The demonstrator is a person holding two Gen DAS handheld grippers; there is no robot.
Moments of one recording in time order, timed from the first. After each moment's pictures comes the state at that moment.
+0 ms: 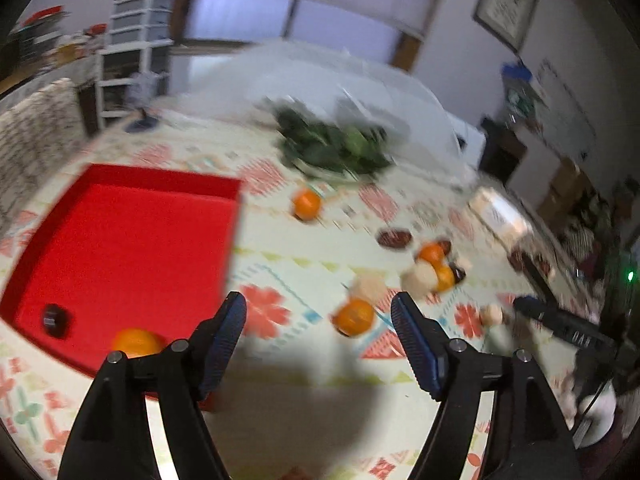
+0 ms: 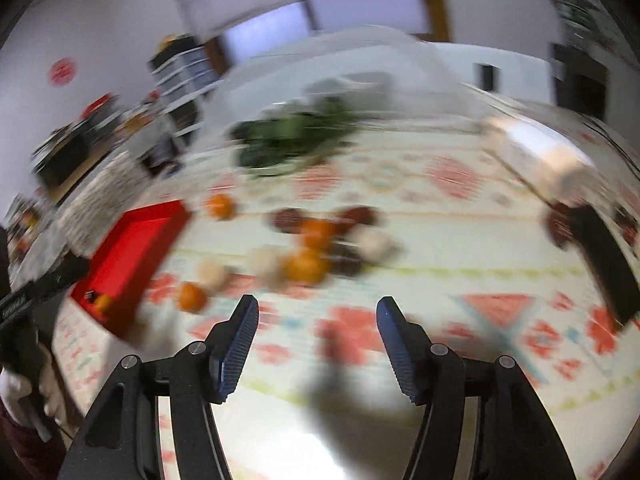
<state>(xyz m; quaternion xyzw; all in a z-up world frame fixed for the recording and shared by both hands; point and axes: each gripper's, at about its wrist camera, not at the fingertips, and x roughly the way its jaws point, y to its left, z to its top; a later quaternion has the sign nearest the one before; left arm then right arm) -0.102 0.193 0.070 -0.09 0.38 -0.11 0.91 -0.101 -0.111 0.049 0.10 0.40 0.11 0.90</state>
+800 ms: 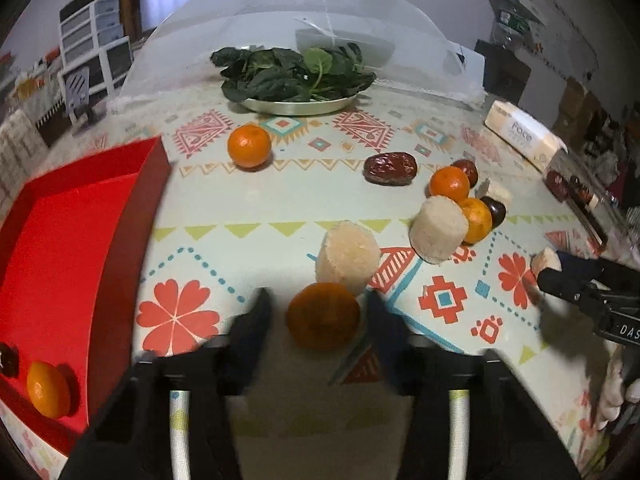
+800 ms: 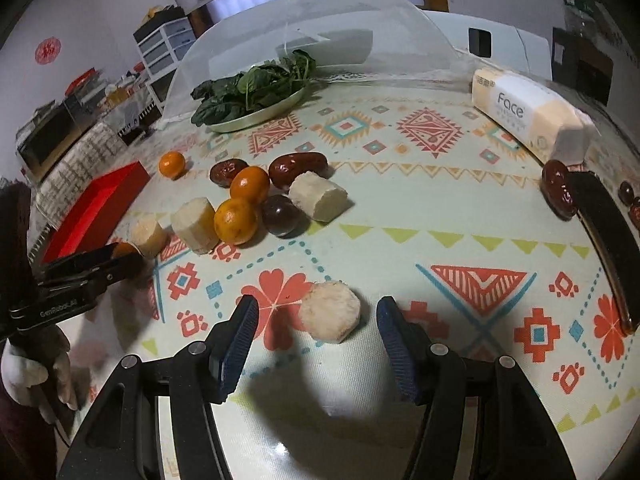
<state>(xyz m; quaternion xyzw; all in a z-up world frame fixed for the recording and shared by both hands) -0.057 0.131 0.009 0.02 0.44 -0.11 0.89 -0.081 -0.107 0.003 0.06 0.44 0.12 0.89</state>
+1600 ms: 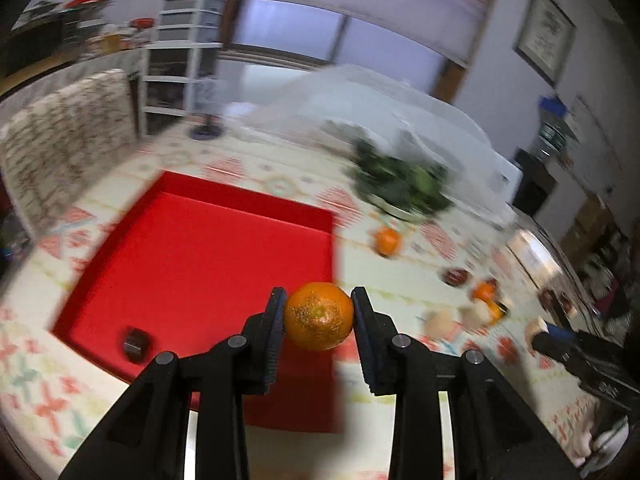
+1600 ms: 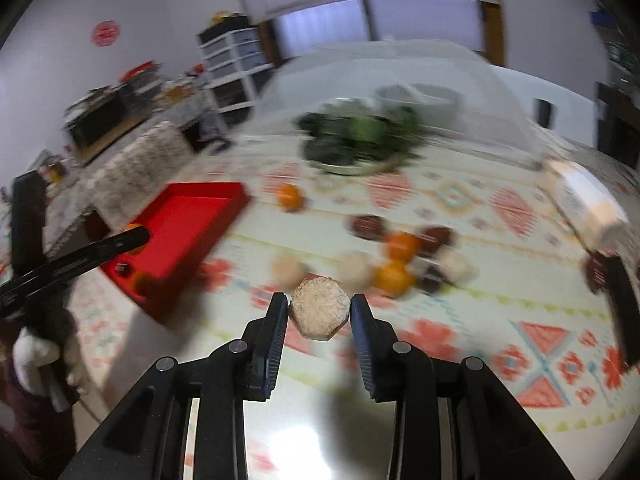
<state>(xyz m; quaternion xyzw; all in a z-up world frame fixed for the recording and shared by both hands) -0.099 0.306 0.093 -0.13 0.36 -0.02 0.92 -0.103 0.006 0.089 0.04 0.39 0.23 0.89</state>
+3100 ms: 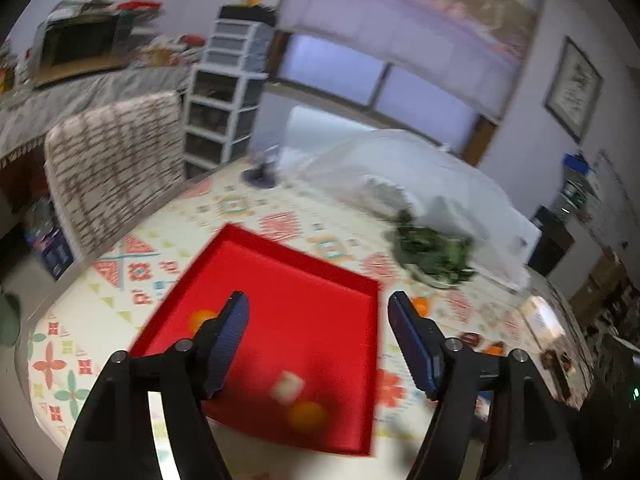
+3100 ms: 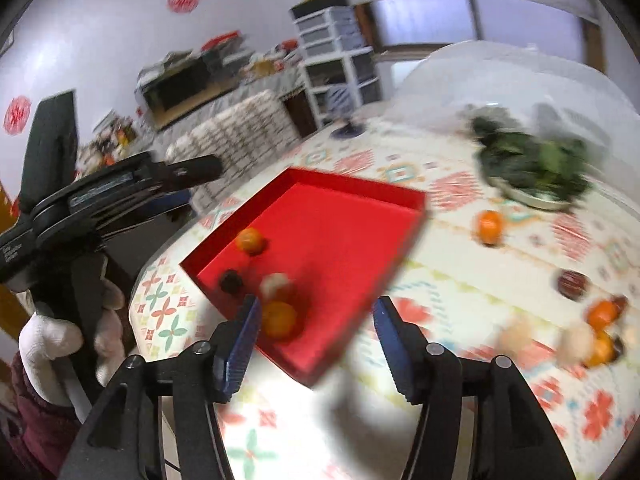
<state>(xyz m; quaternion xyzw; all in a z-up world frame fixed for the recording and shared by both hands) -0.121 0.340 0.142 -0.18 0.29 0.02 0.94 -0.098 0.118 0.091 0.03 0.37 0.32 0.87</state>
